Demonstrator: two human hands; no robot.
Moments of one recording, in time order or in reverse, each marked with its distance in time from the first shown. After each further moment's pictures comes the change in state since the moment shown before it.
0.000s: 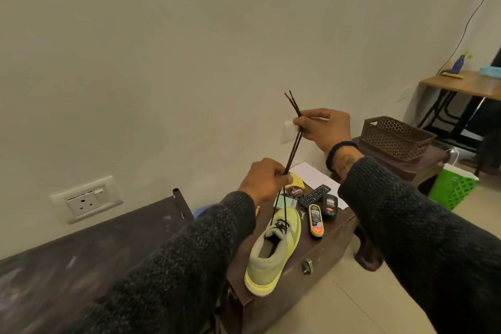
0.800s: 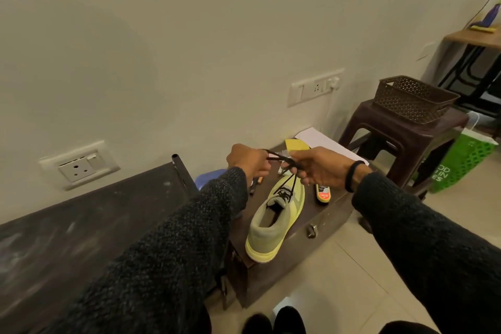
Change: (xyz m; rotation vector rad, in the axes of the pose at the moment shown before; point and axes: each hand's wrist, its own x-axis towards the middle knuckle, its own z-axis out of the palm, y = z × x) left_hand 0.011 -0.059 0.033 -0.650 0.238 -0.611; right_hand -0.031 0.129 -0.020 0.002 -0.764 0.636
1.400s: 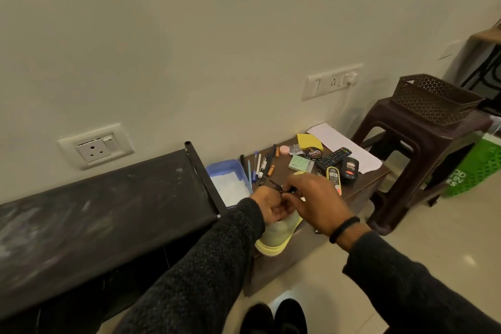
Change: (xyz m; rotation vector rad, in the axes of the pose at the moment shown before) left_hand -0.031 -0.078 0.011 -0.340 -0.351 -0.527; right_hand -0.016 0.073 0.072 -1.225 0.462 -0.762
